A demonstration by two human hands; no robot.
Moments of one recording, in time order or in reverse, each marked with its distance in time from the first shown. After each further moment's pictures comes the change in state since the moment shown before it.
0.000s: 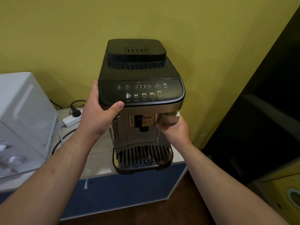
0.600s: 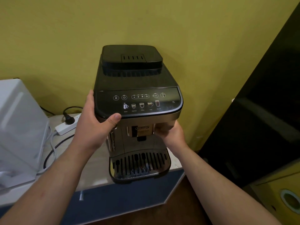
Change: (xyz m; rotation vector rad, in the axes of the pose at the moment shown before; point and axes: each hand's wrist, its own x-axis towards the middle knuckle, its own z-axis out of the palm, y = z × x) left_hand 0.001 0.004 0.000 0.019 0.008 -0.046; right_hand 0.017 -0.005 0.006 0.044 -0.042 -0.039
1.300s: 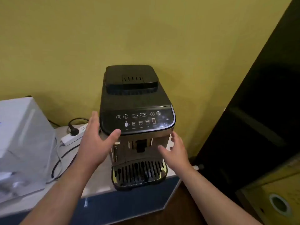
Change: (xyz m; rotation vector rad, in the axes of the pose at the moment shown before) left_hand -0.012 0.037 -0.017 0.245 -0.020 -0.137; right_hand -0.054 -0.038 -0.031 -0.204 -0.020 0.019
